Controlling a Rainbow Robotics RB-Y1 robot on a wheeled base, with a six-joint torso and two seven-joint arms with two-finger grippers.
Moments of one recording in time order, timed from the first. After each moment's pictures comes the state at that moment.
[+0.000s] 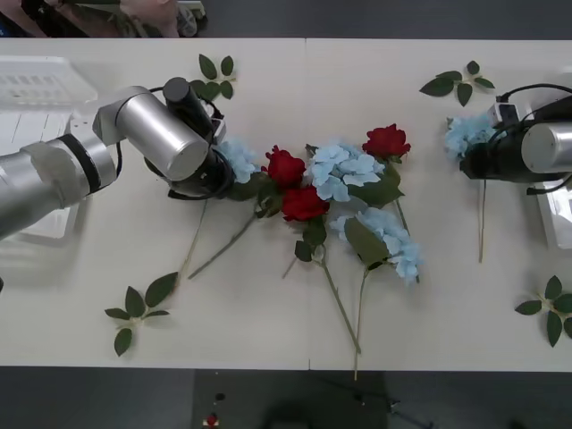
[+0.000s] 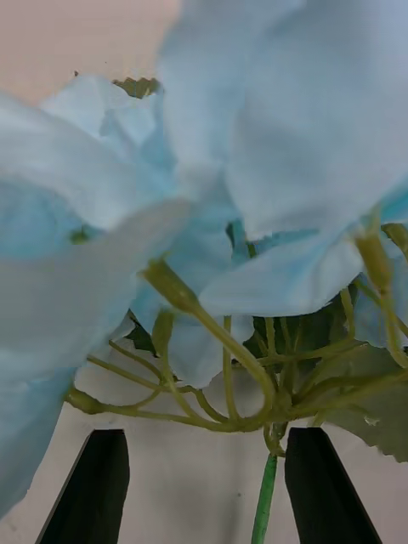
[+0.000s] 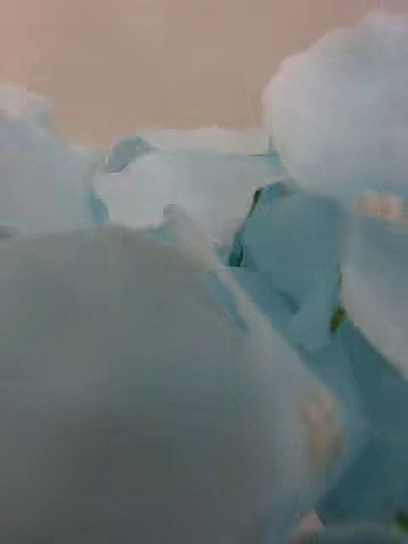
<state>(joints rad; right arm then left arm) -0.93 -0.85 0.99 -0.75 -1.35 0.56 1.48 -1.05 0.62 -1.05 -1.10 0.96 0.99 -1.08</state>
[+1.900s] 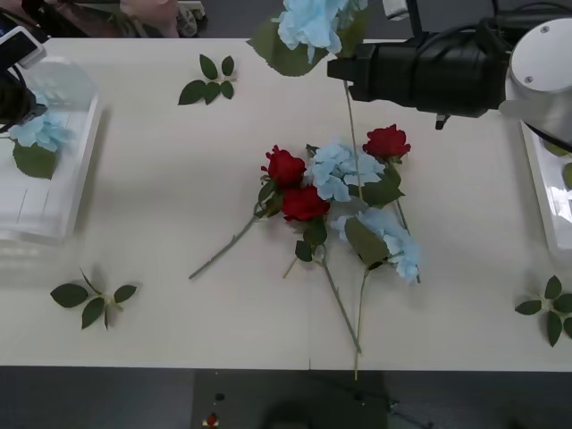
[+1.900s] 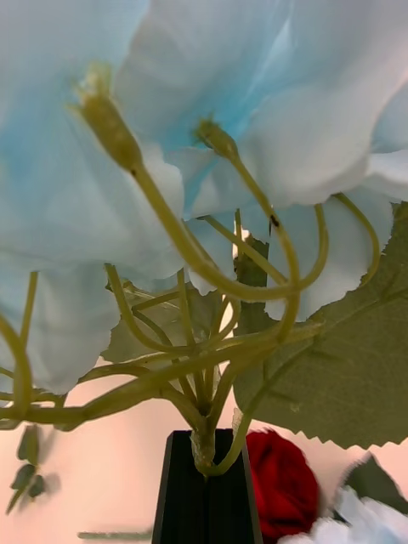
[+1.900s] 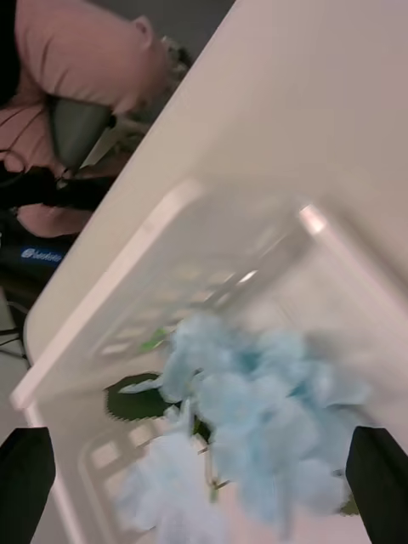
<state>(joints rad) -0.93 -0.95 0.79 -1.52 -2.03 0.43 2.02 -1.03 1.27 -1.12 -1.25 0.81 0.51 -1.60</state>
